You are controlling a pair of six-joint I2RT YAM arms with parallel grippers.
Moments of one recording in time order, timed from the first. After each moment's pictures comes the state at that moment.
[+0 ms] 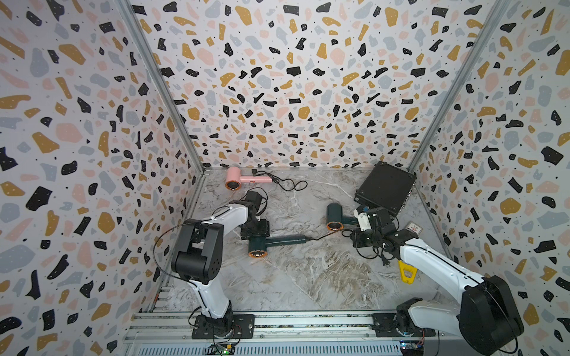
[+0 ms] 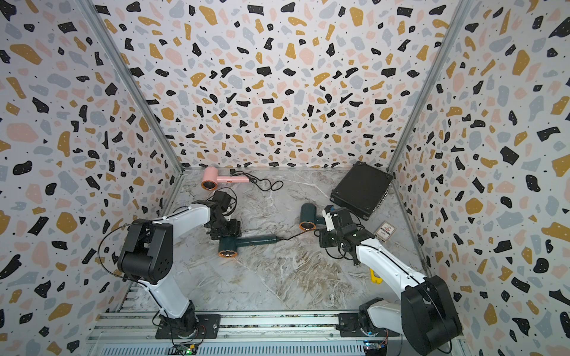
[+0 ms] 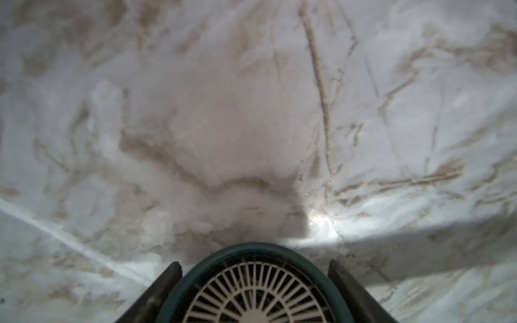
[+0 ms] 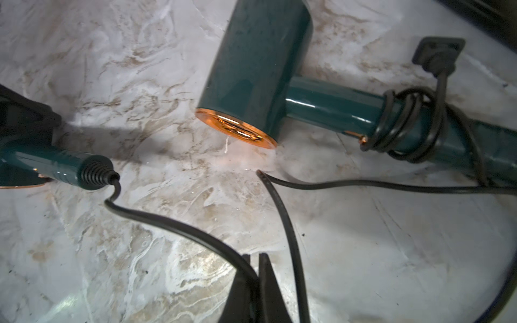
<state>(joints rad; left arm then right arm) -0.23 1.78 1.15 -0.77 0.12 -0.26 0.42 1.23 0.77 -0.42 -0.21 0.22</state>
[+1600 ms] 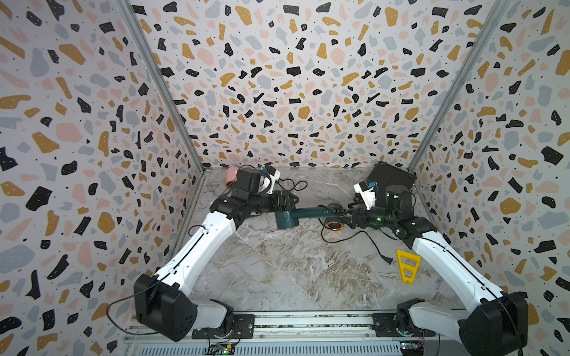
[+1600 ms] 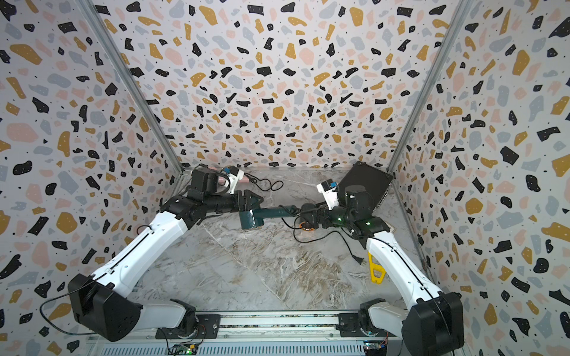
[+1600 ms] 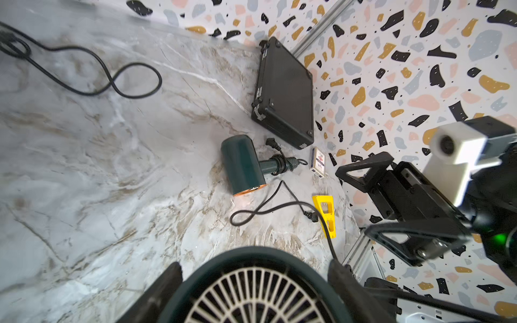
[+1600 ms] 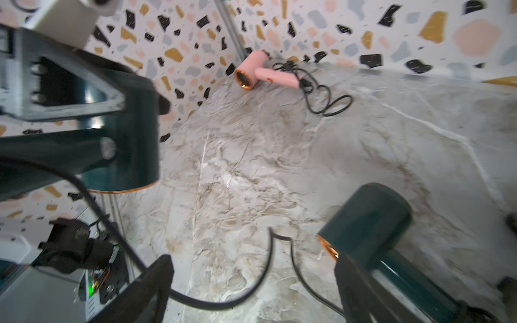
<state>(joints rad) -0.38 1.34 1.32 -0.60 0.51 -0.43 0.26 1.16 0.94 -0.28 -0.67 0.10</state>
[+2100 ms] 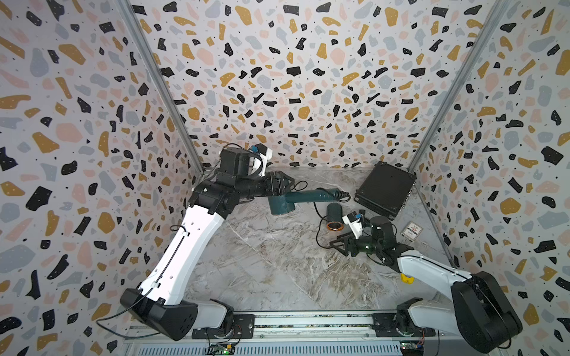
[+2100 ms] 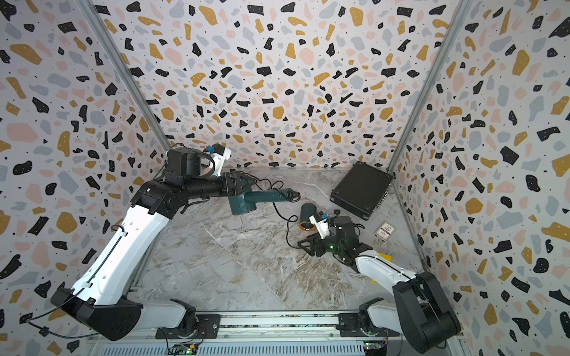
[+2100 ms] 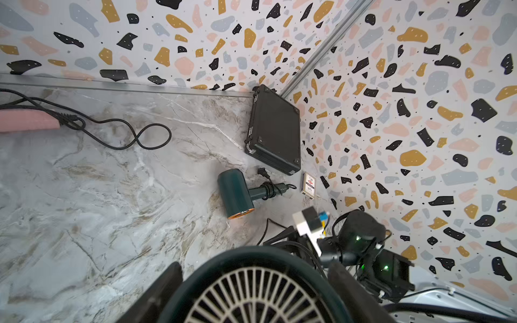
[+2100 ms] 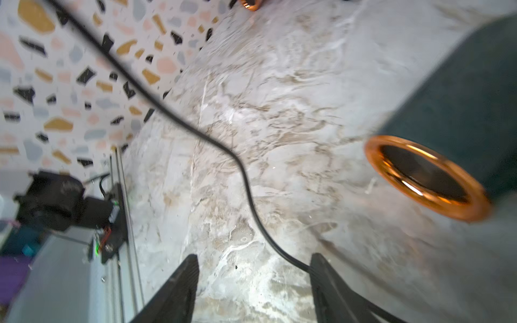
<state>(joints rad) -0.38 1.36 1.64 -0.82 0.46 -0.43 0.43 1.27 0.47 0.24 -0.71 0.19</state>
